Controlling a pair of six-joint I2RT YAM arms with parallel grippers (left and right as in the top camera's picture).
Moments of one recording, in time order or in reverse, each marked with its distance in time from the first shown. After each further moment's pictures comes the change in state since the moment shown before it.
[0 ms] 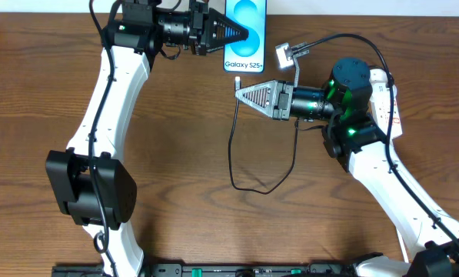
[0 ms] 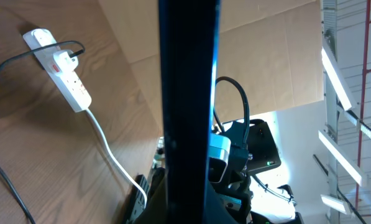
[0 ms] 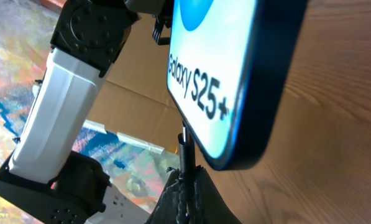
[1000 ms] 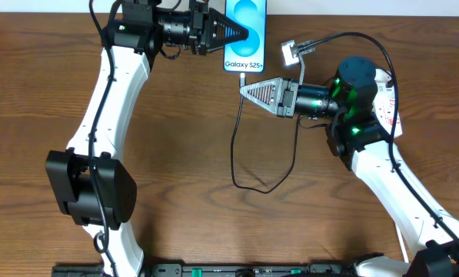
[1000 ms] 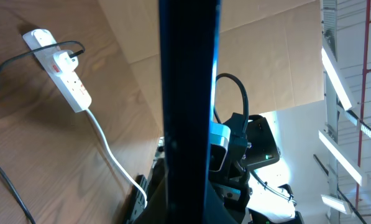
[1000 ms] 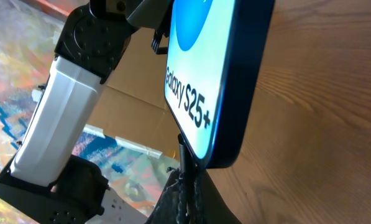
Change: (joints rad) left arm 0.000 0.000 0.000 0.001 0.000 0.000; right arm -0.026 0.000 0.000 0.011 -0.004 0.000
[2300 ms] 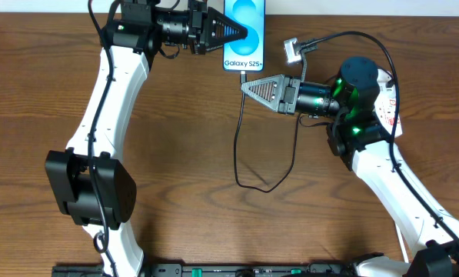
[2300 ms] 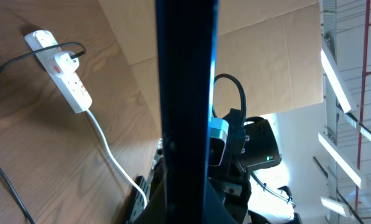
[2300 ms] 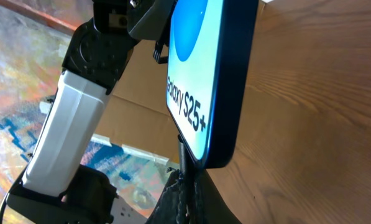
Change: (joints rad) left arm 0.001 0.000 0.000 0.005 -0.002 -0.012; right arm -0.005 0.000 0.000 0.035 0.022 0.080
